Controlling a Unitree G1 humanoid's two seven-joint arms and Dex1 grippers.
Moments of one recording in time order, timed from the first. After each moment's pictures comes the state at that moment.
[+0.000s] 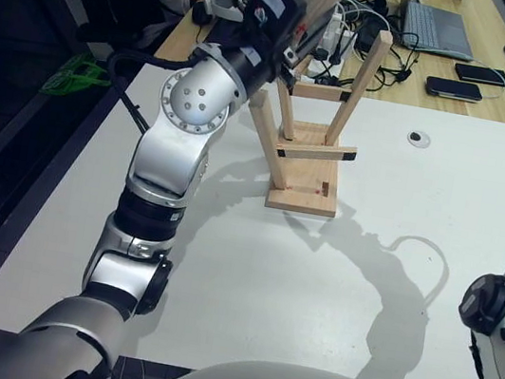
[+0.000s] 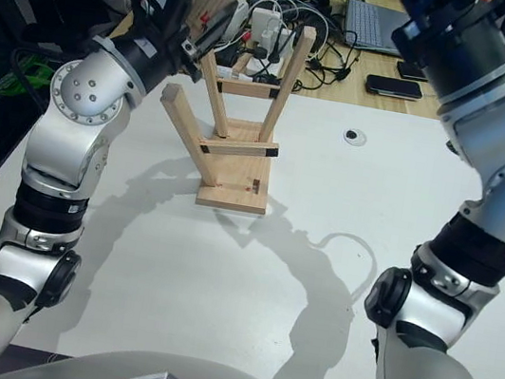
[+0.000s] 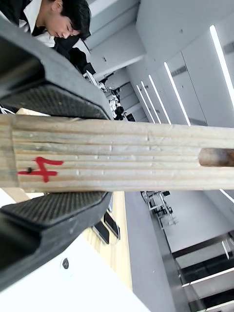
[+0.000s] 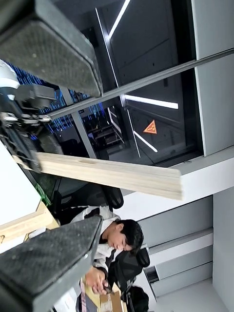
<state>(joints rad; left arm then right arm) -0.67 0.33 -0.17 -0.22 -0.03 0.37 -0.32 -0.84 -0.47 -0.42 -0.06 1.26 0.94 0.36</state>
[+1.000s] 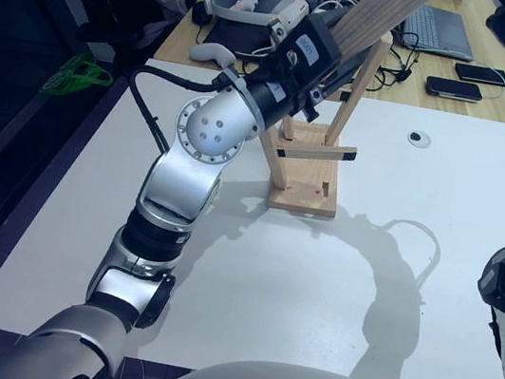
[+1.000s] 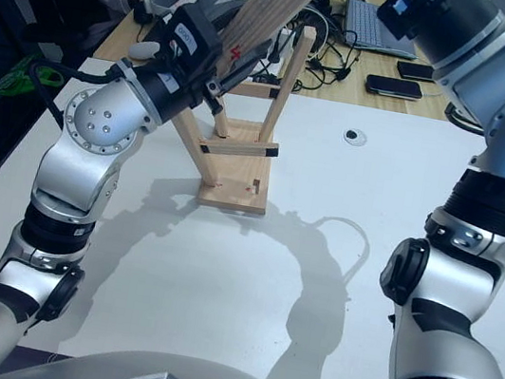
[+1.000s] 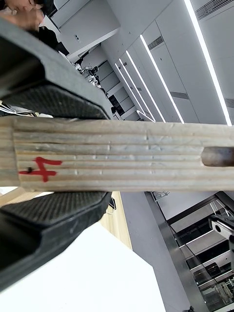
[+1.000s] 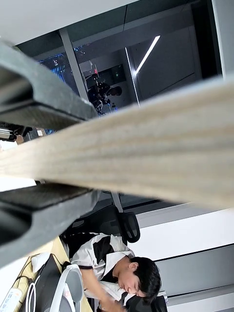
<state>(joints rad) -0.61 0.30 -0.24 -0.33 0.04 0.36 -0.38 -1.00 -0.49 -0.30 0.19 1.07 0.95 0.68</state>
